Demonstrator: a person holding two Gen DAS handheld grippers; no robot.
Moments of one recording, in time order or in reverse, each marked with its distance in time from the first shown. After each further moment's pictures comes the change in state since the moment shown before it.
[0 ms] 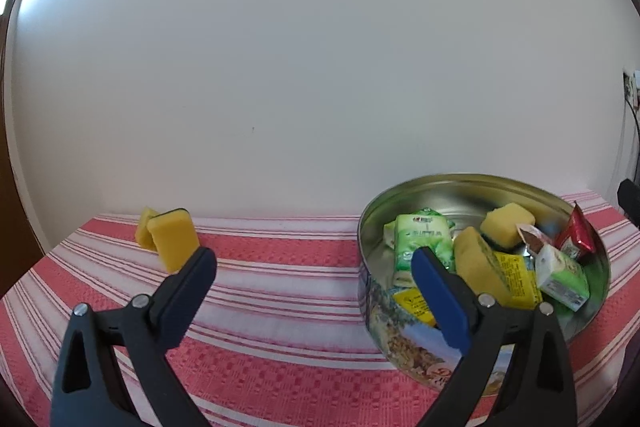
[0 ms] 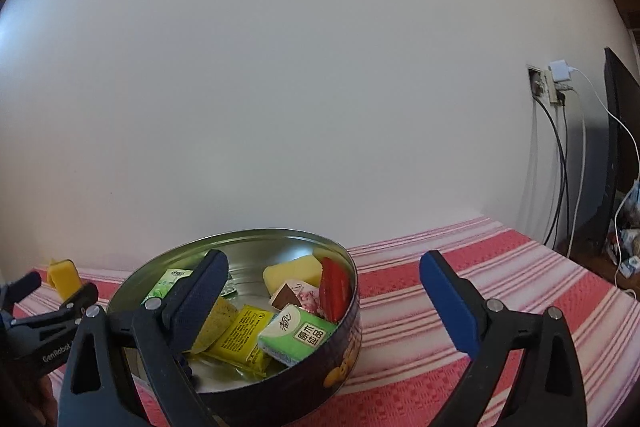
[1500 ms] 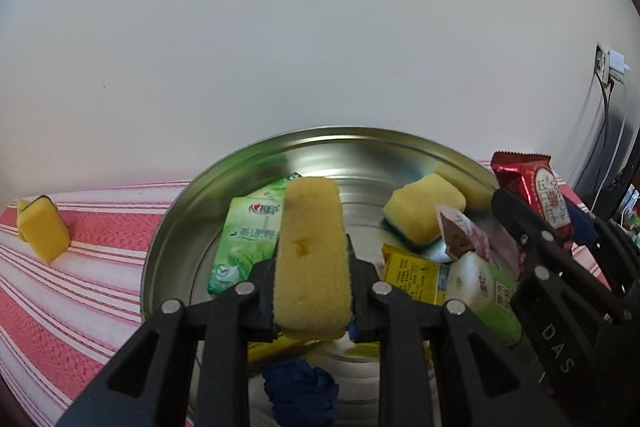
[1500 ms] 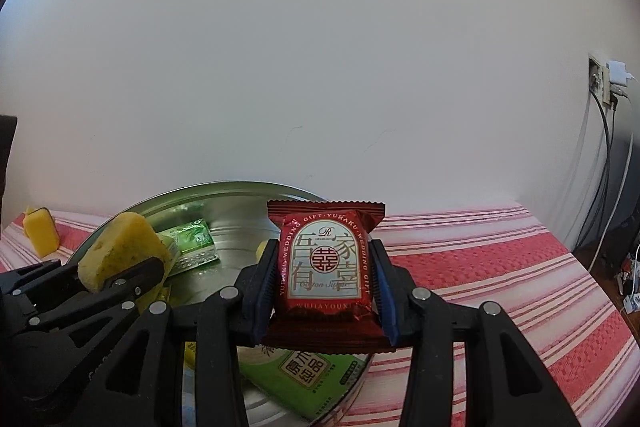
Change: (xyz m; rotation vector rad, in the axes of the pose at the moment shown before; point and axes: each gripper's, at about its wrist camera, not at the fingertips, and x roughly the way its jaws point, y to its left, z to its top) left arm 0.078 -0.105 0.015 0.032 0.284 -0.237; right arm 0.080 0.000 0.003 -0.149 0.229 0.058
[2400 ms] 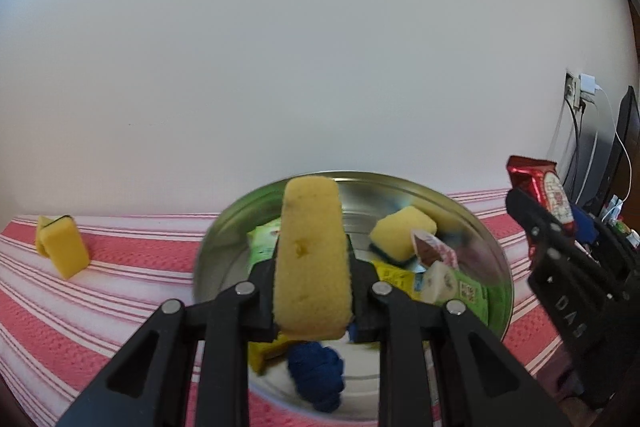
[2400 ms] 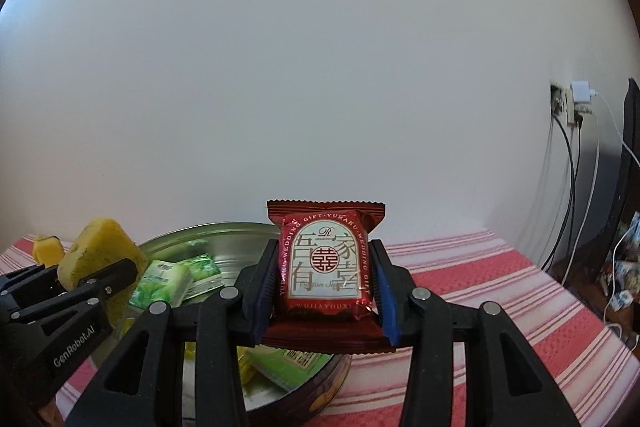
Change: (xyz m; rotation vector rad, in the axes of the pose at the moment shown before) left arm -0.056 0.015 -0.007 0.004 -0.159 -0.056; right arm -0.053 0.004 -0.017 0.026 -0.157 -0.065
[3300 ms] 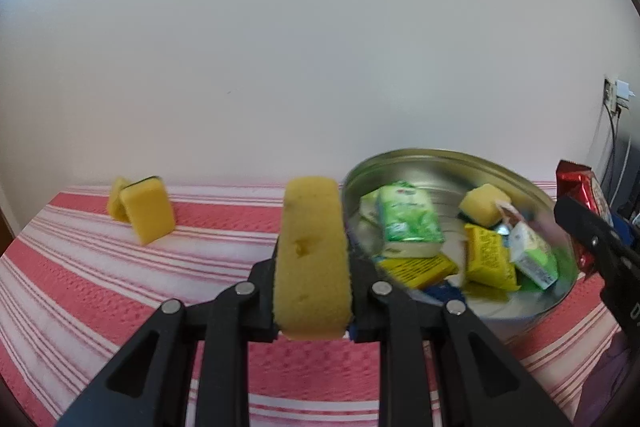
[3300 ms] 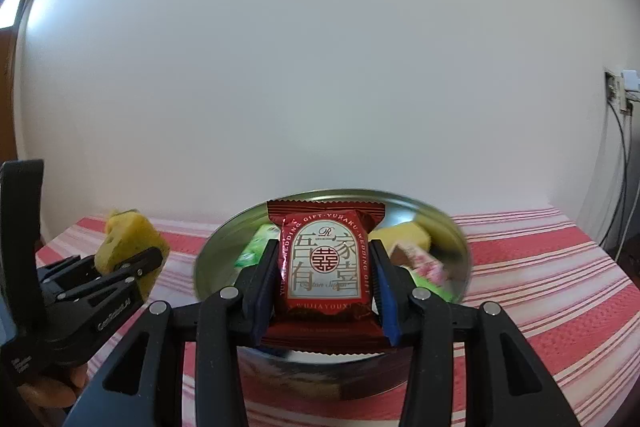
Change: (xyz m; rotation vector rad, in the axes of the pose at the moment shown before) left arm -0.034 0.082 -0.036 -0.042 0.004 0.140; right arm -0.022 0.034 -0.008 0.006 0.066 0.223
